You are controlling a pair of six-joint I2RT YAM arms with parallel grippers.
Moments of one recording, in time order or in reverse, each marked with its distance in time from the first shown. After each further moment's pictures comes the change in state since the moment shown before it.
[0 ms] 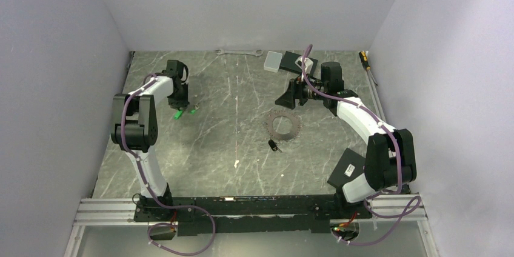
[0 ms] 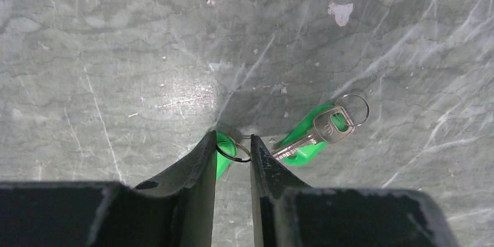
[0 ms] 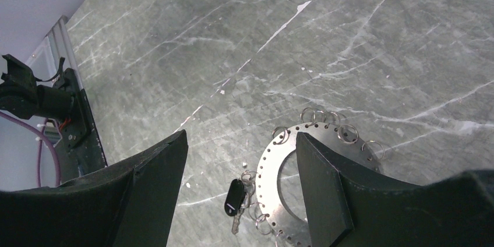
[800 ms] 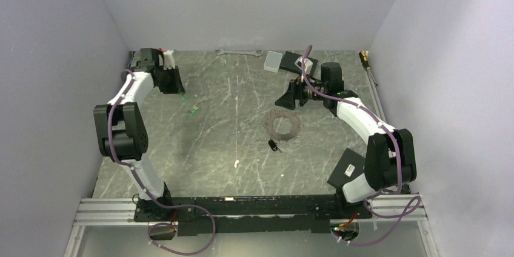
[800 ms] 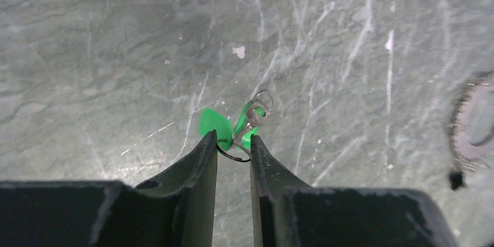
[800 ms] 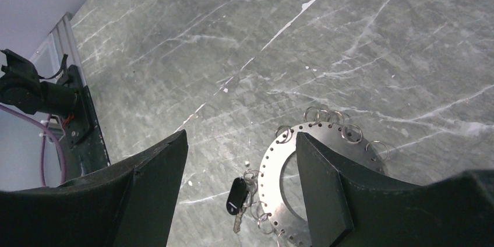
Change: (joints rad) left arm 0.149 -0.121 0.055 0.027 0.463 0.099; right arm 0.000 0.000 -0.005 0.000 -0.016 -0.006
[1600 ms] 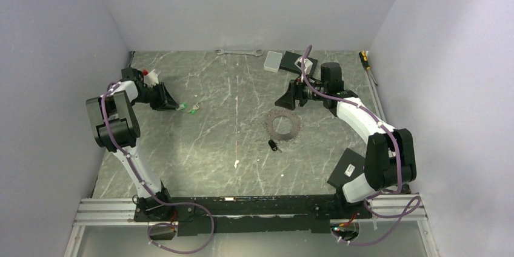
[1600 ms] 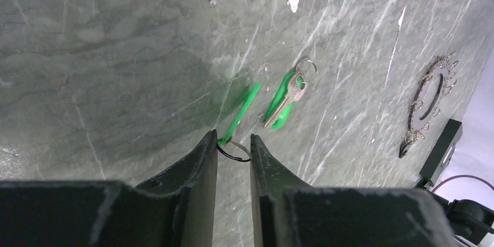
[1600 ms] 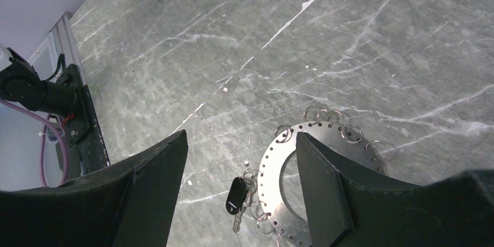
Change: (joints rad) left arm 0.222 0.182 -0.065 0.000 0.350 0.007; right arm 0.000 0.002 -0.001 0.000 -0.001 -0.003
